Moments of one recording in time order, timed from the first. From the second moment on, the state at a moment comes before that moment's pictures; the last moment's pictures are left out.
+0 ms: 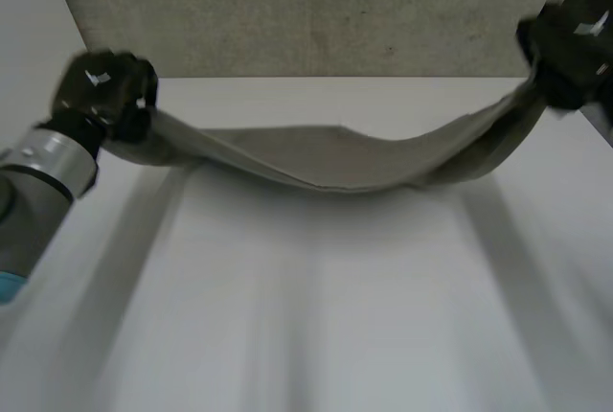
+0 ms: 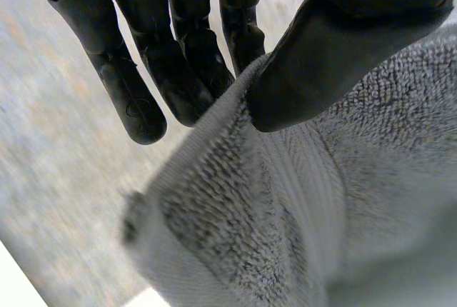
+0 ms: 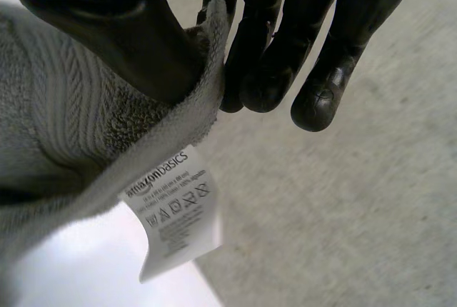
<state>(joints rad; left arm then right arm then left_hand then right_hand) 4.53 -1.72 -1.67 3.51 -1.32 3.33 1.66 -1.58 1.56 -0.13 1.18 2.63 1.28 1.34 1.34 1.35 1.14 1.33 1.31 1.34 1.33 1.17</state>
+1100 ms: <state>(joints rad) 4.39 -2.20 -0.74 3.46 -1.43 3.17 1.86 -1.11 1.00 -0.36 1.43 2.54 1.28 1.34 1.34 1.35 1.14 1.33 1.31 1.34 1.33 1.17</state>
